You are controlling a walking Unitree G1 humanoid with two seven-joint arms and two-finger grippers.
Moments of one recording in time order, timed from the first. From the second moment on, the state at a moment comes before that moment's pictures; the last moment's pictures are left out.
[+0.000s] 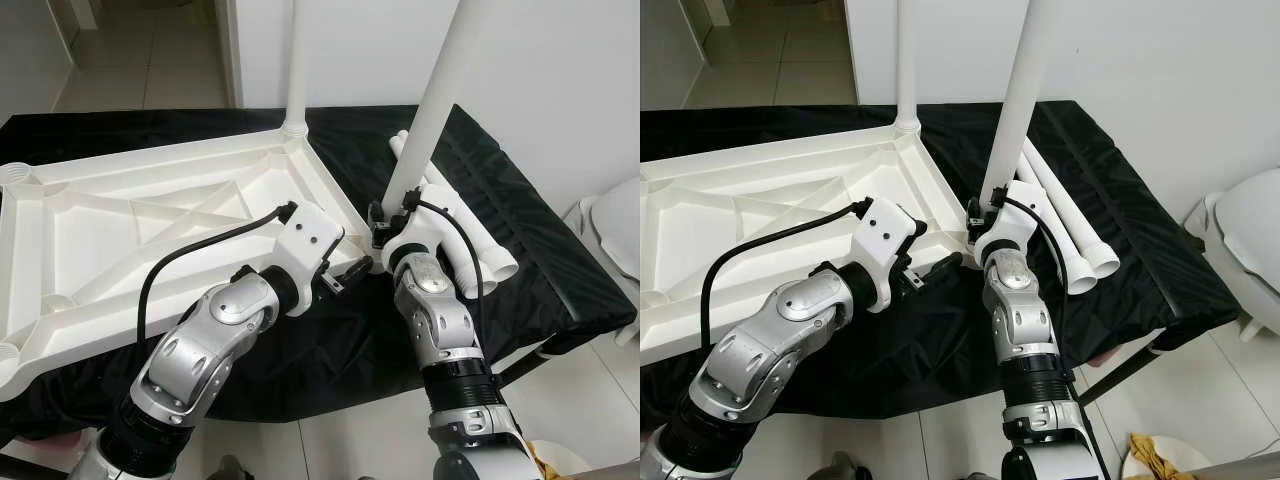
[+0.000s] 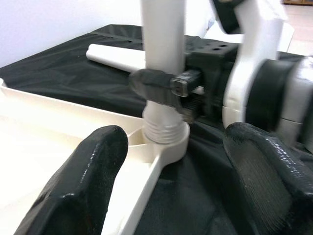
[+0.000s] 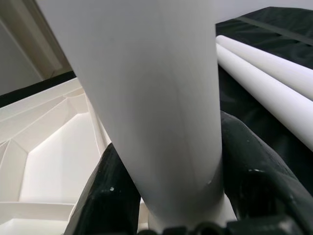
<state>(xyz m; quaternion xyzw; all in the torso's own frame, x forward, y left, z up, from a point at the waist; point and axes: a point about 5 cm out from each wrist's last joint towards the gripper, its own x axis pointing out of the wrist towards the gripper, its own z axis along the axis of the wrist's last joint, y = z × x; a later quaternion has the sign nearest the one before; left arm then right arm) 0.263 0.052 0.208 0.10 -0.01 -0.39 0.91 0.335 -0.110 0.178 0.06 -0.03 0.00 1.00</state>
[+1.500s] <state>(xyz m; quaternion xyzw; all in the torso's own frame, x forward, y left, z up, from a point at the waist) 0.267 0.057 0.212 0.10 -0.02 -0.39 0.92 0.355 -0.147 0.173 -0.02 -0.02 0.37 0.93</state>
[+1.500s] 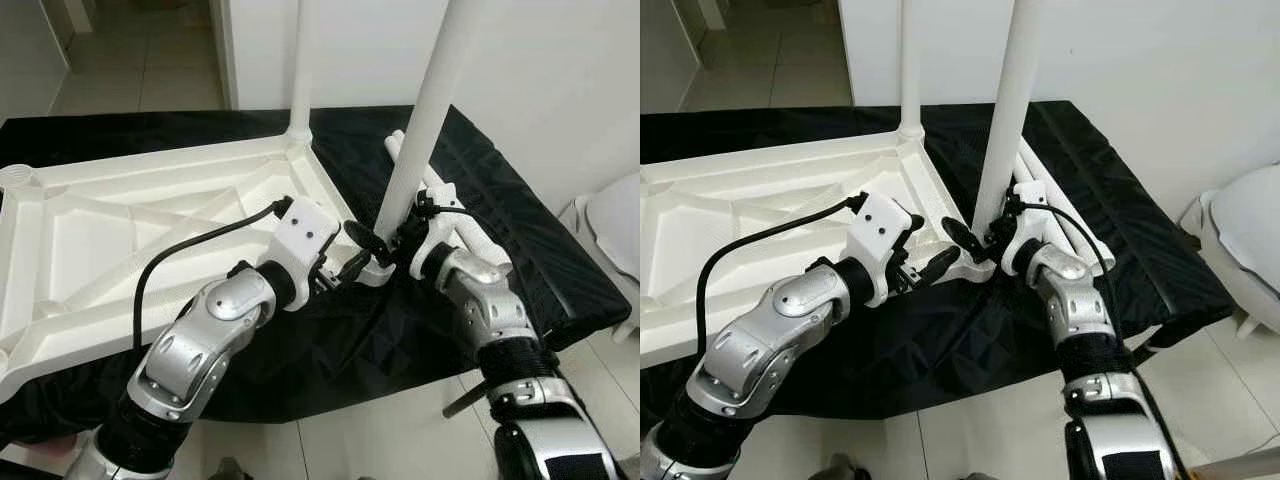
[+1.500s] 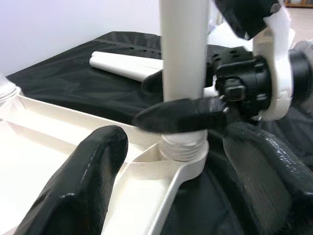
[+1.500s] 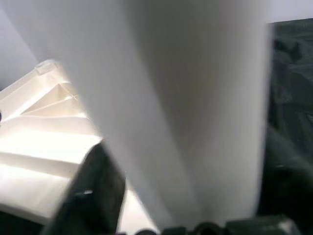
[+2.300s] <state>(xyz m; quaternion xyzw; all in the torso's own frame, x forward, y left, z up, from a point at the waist) 0.267 0.057 0.216 0.10 -0.05 -0.38 0.92 0.350 -0.146 0.161 0.00 -0.03 0.31 0.95</state>
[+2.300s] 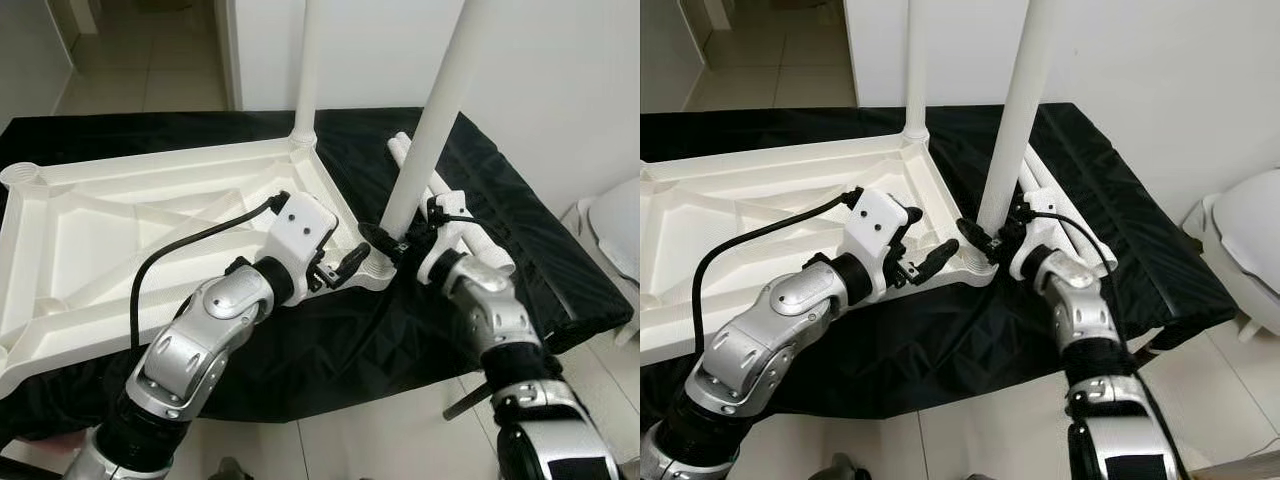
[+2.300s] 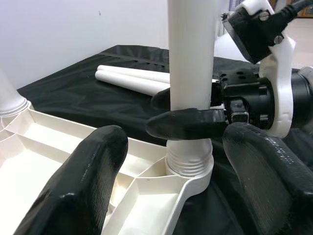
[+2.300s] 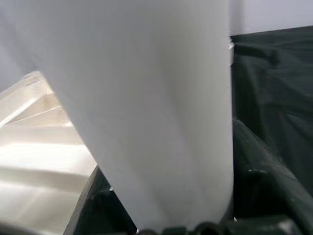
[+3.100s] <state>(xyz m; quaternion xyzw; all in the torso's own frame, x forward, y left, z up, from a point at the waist) 0.268 0.051 0.212 0.09 -0.05 -0.39 0.91 0.325 -0.096 0.163 0.06 -0.02 0.05 1.00</state>
